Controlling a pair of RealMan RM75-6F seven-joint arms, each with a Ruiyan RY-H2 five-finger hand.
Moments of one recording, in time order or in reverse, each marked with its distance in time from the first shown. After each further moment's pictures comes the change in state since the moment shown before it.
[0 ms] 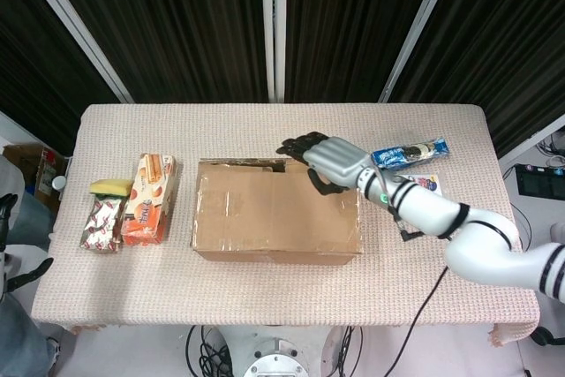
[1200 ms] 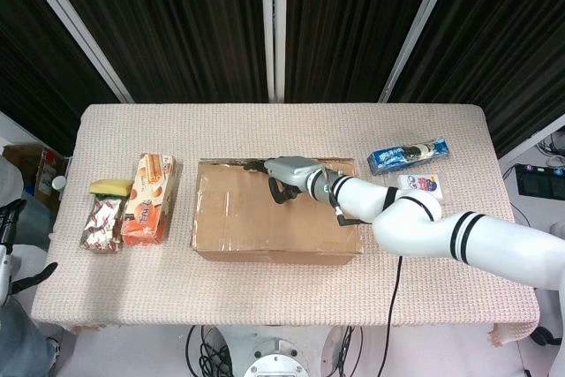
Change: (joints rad) left arm 0.028 -0.020 -0.025 0.068 0.038 -0.063 -0.056; right arm 0.344 -0.170 -0.204 0.172 0.347 -0.162 0.222
